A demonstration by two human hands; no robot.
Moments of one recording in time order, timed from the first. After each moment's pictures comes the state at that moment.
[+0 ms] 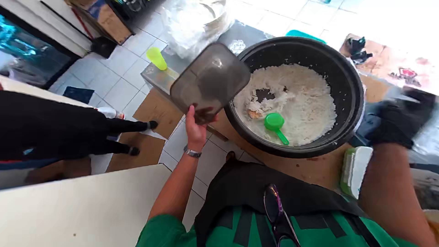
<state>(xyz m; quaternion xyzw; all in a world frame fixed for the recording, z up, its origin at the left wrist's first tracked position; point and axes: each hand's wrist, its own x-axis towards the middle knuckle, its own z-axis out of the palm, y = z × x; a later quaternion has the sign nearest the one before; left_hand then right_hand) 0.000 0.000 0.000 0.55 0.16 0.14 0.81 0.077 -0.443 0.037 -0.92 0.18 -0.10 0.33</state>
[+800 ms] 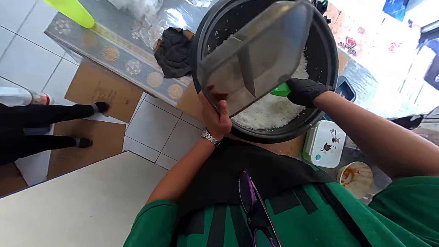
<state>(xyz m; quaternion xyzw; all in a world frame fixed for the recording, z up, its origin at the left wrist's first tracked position) 0.031 -0.104 -0.068 0.71 0.00 0.26 0.65 0.160 -0.356 0.014 -0.93 -0.05 0.37 -0.04</state>
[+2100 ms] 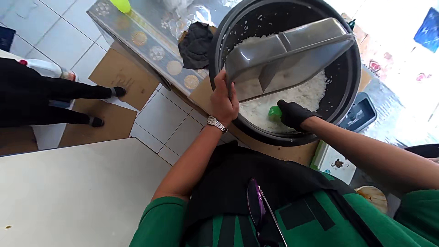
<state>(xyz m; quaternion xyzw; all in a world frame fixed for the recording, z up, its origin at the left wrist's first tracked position) 0.046 -0.094 -0.063 0.80 0.03 0.35 0.49 0.106 -0.317 -0.028 -0.90 -0.08 0.42 -0.05</state>
